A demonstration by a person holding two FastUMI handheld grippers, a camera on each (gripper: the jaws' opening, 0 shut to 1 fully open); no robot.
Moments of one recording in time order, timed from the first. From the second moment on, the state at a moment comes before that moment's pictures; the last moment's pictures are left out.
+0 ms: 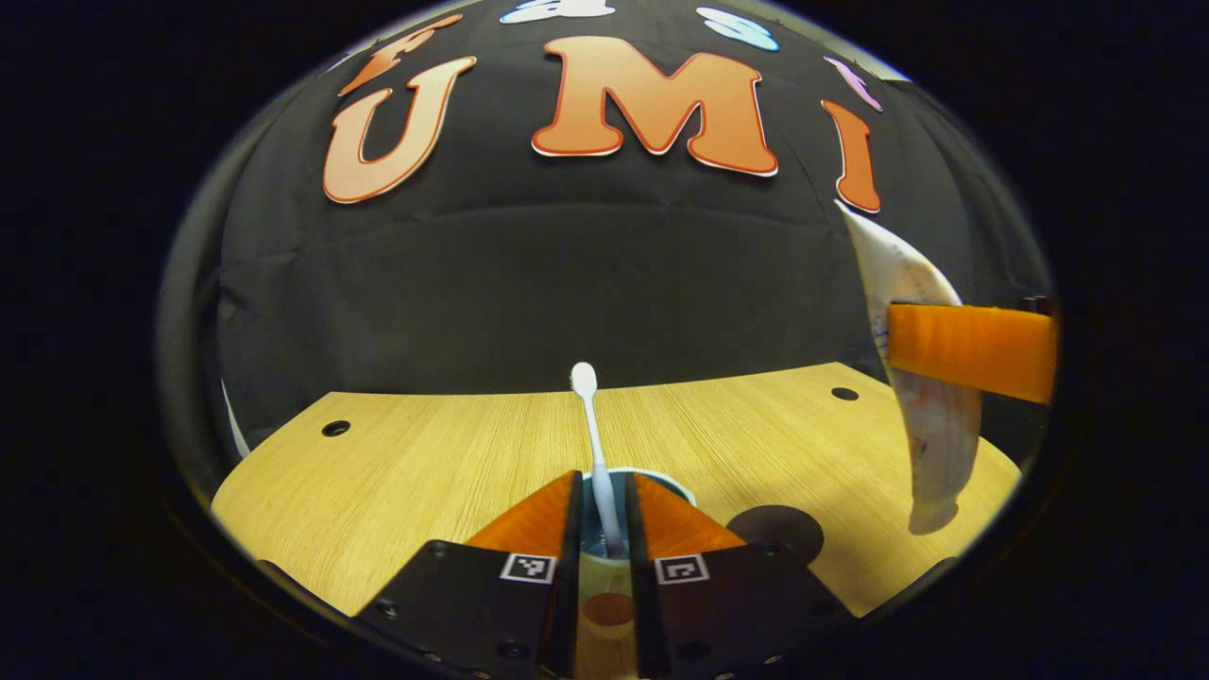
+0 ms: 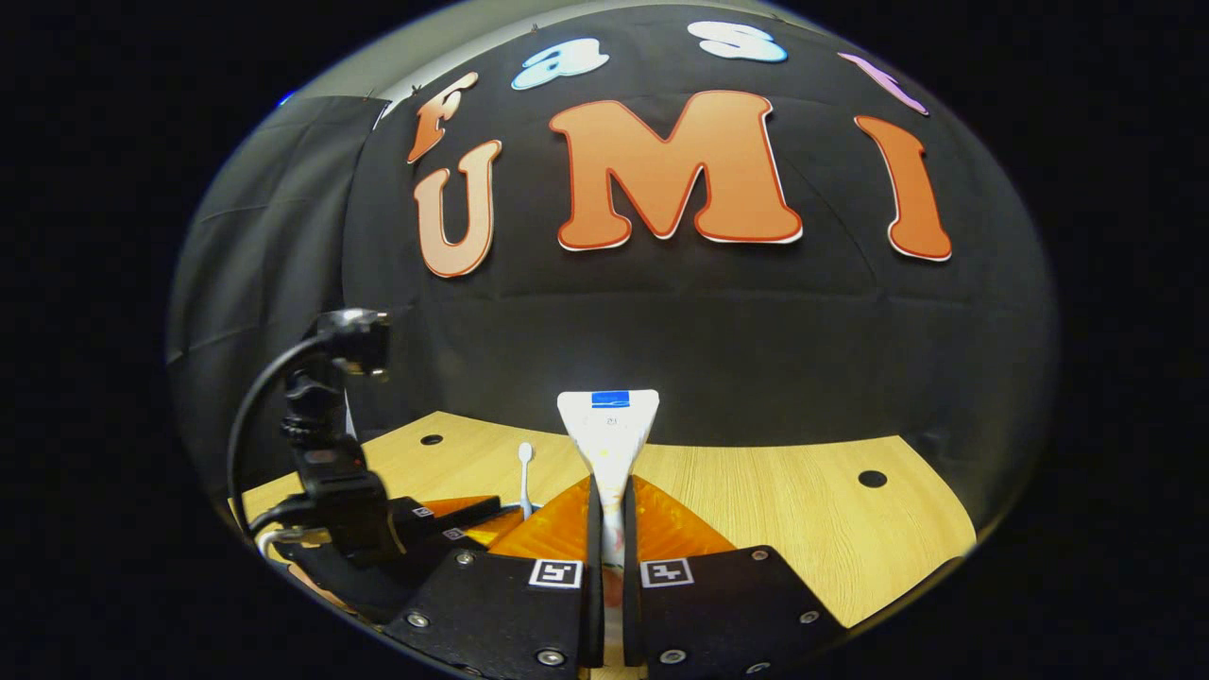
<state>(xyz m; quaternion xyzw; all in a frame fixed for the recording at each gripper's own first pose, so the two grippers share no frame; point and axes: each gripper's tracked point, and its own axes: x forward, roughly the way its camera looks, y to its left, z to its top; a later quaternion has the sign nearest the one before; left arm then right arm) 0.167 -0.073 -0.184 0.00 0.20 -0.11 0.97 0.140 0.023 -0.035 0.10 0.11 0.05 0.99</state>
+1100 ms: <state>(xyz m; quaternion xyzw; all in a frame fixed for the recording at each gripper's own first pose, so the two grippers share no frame) 0.078 0.075 -0.174 0.00 0.17 -0.02 0.98 0.222 0.111 -0.054 0.15 0.08 0.13 0.98</state>
